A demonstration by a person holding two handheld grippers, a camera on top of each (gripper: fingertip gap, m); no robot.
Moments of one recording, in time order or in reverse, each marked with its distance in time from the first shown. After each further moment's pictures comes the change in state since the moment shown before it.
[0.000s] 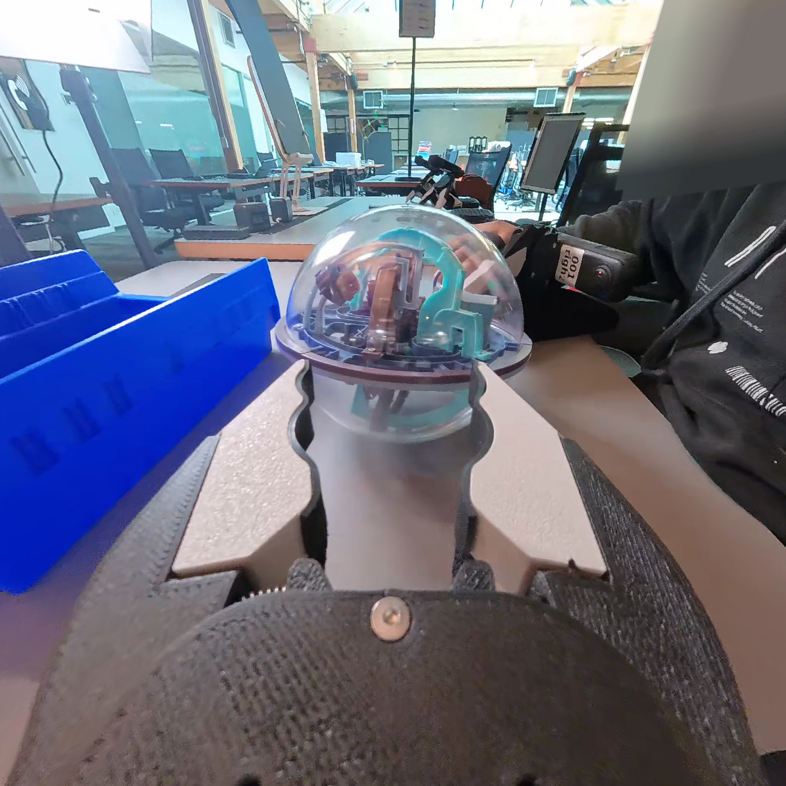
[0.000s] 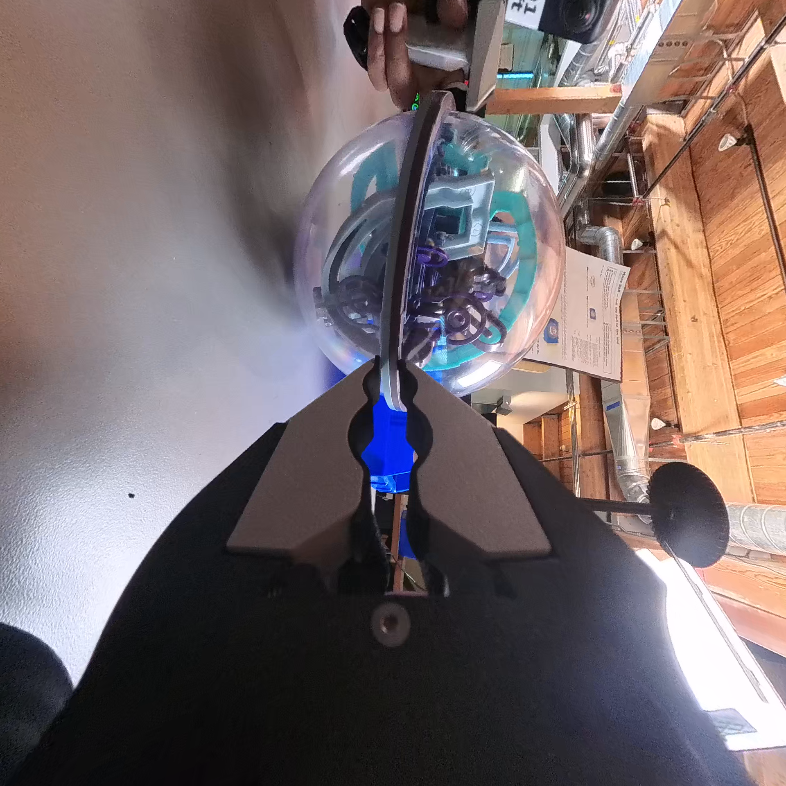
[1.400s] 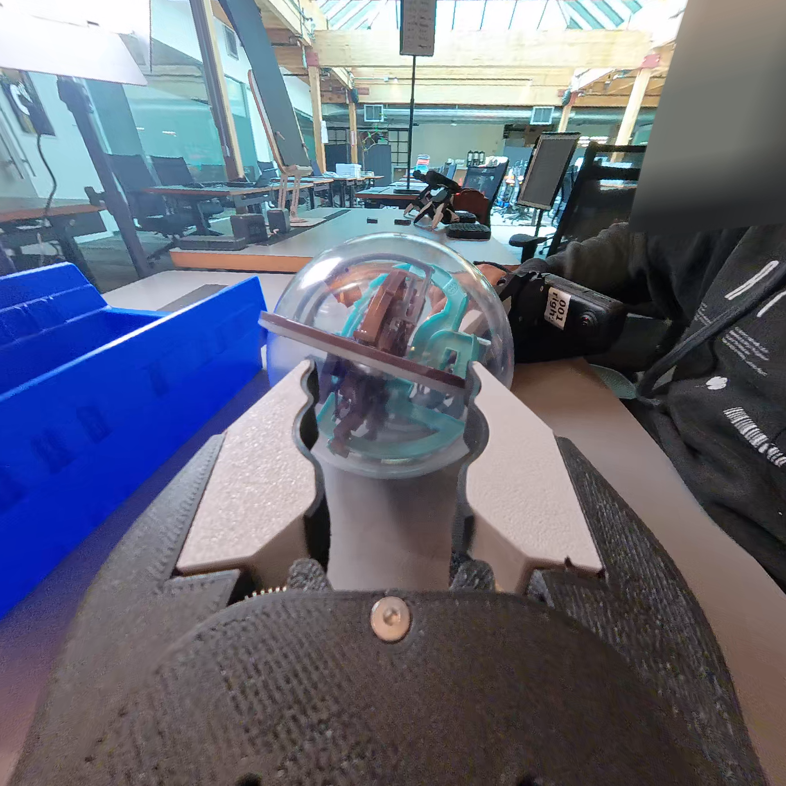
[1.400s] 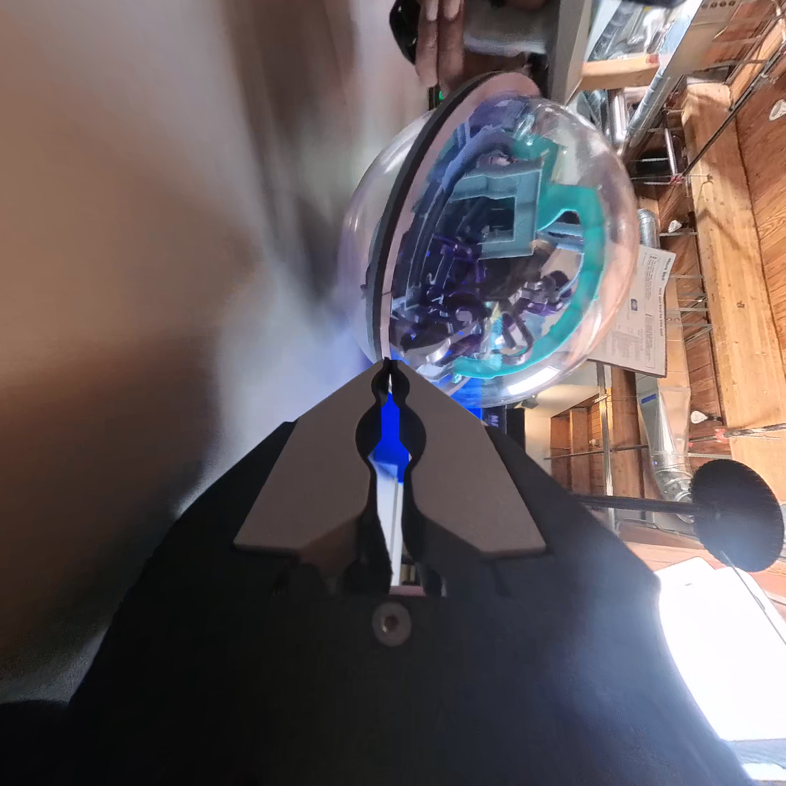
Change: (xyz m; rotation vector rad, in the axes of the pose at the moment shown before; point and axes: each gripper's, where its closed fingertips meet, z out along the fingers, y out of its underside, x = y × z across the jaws) left arm 0.005 -0.012 0.014 0.025 -0.001 -0.019; right arm -0.024 0.000 0.012 -0.017 -0.047 0.041
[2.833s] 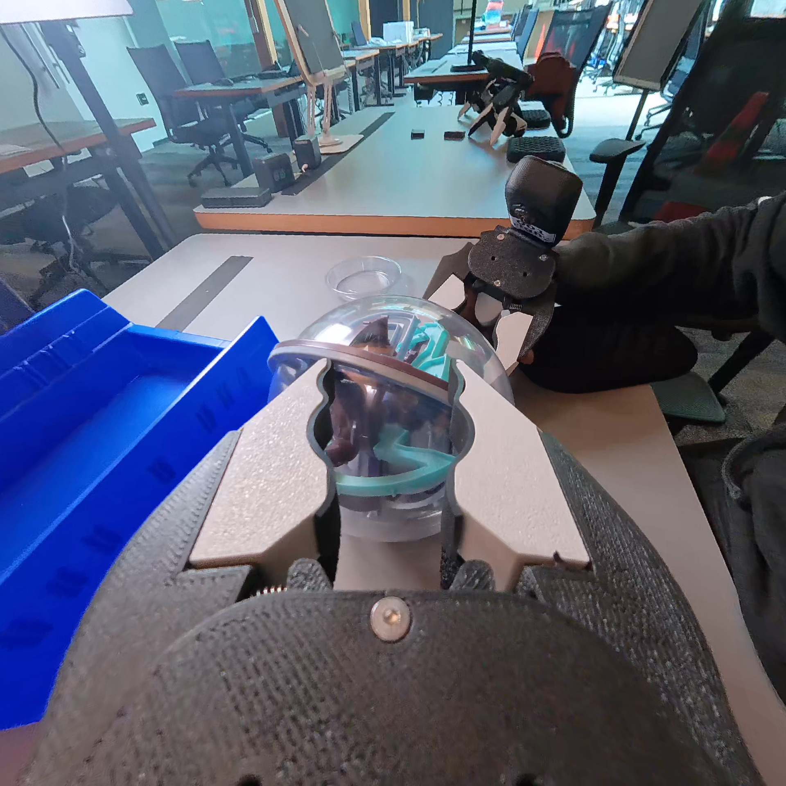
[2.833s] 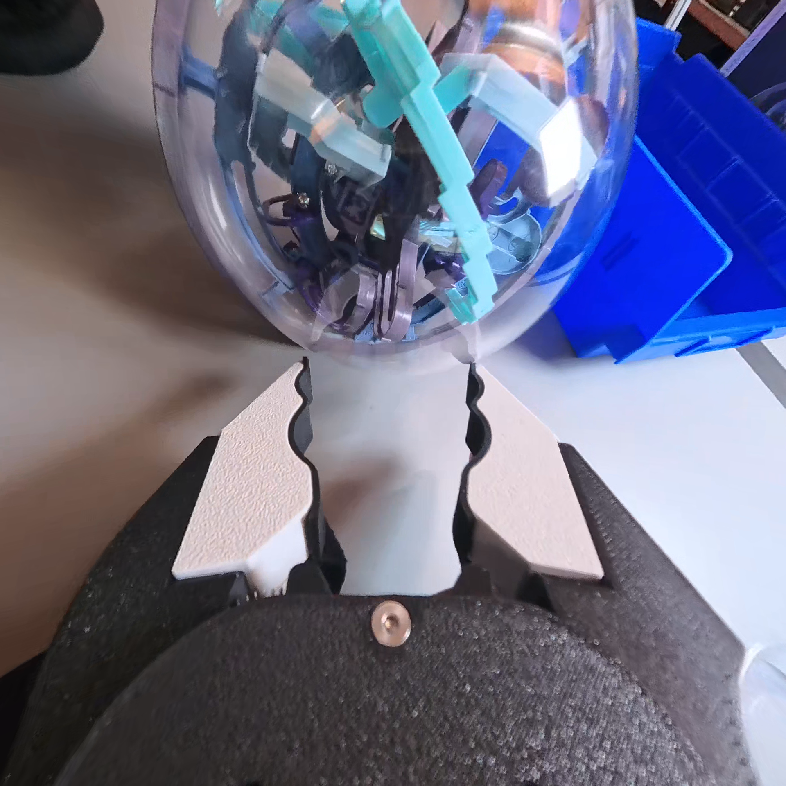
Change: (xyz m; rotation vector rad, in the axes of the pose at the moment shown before) left arm 0.000 -0.041 0.079 -0.249 -0.132 0.062; right arm -0.002 0.039 -0.002 -0.073 -0.434 1.147
